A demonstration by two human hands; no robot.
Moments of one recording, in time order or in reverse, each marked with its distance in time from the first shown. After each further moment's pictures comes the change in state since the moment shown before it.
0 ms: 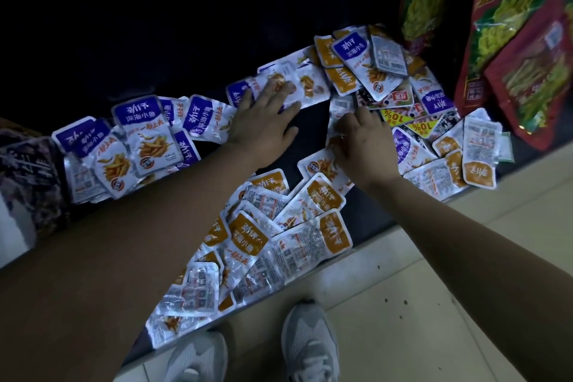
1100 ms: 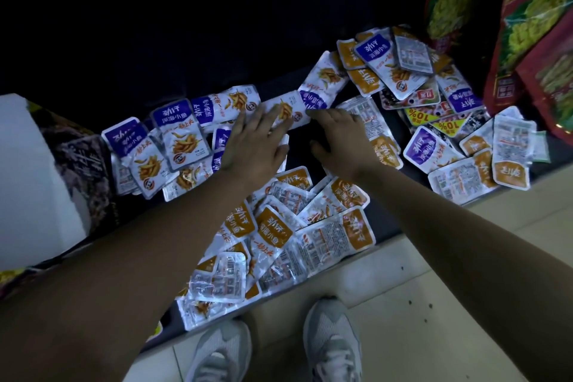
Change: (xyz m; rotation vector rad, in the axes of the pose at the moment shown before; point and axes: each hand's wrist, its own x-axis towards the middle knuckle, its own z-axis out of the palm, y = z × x) left_hand -0.058 -0.025 0.012 -0.002 0.047 -0.062; right_hand 0.016 -0.052 0.007 0.262 -0.078 -0.196
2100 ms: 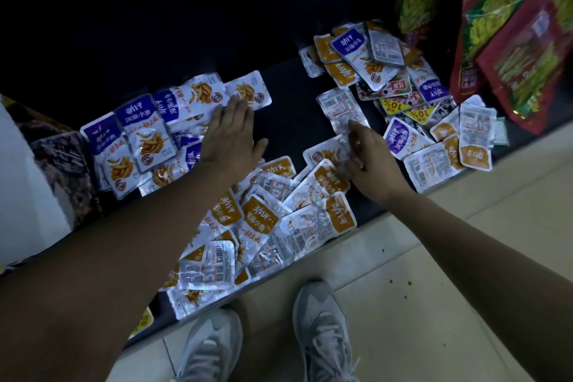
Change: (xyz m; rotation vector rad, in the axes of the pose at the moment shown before) left_hand -0.008 -0.001 -0.007 0.077 -0.050 -0.096; right_hand -0.083 0.027 -0.028 0.362 -0.013 0.312
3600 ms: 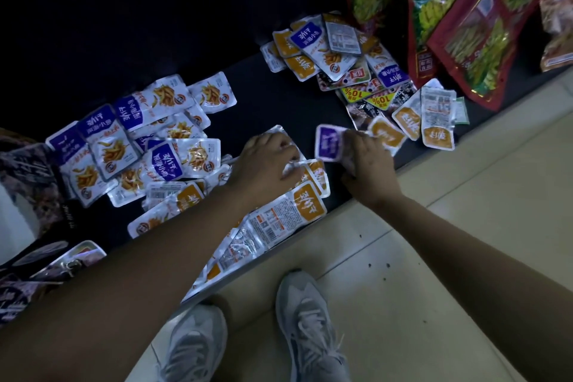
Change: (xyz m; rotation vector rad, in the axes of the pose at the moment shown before) left_hand -0.022 0.095 -0.009 -0.383 0.067 0.347; right_hand -0.033 0.040 -0.018 -0.378 0.026 0.061
